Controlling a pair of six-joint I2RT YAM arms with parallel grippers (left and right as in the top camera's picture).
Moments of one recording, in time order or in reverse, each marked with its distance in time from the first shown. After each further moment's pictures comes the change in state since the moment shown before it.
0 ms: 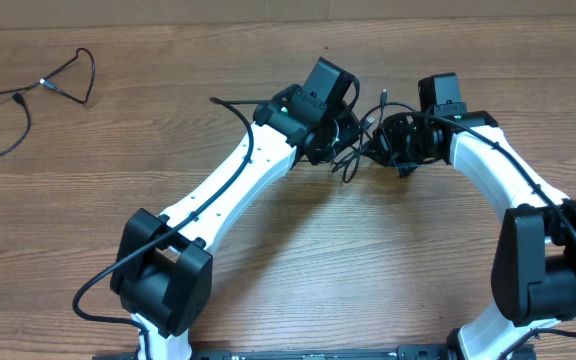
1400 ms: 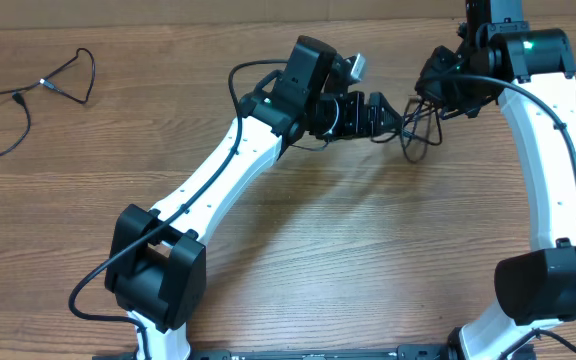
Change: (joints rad) left arm 0.064 0.005 0.000 0.224 0.485 0.517; right arm -0.043 -0.001 0.690 -0.638 0.372 -0.543
